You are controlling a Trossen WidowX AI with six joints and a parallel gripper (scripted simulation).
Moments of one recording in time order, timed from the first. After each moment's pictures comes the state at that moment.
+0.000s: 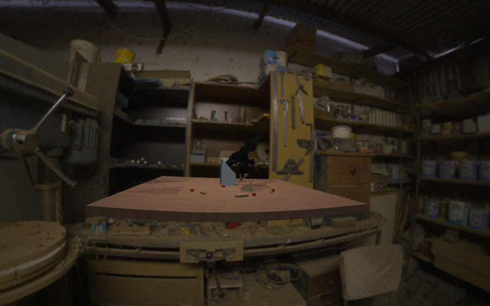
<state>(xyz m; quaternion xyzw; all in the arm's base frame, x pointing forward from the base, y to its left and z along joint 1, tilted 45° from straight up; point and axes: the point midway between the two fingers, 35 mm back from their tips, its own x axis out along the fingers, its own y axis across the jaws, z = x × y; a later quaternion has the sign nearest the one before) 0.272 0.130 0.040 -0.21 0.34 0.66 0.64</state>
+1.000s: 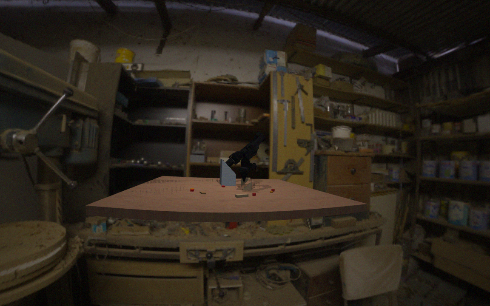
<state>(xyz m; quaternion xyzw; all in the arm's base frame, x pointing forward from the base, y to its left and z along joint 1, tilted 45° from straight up) 0.274 0.158 0.029 -0.20 0.34 0.66 0.64</state>
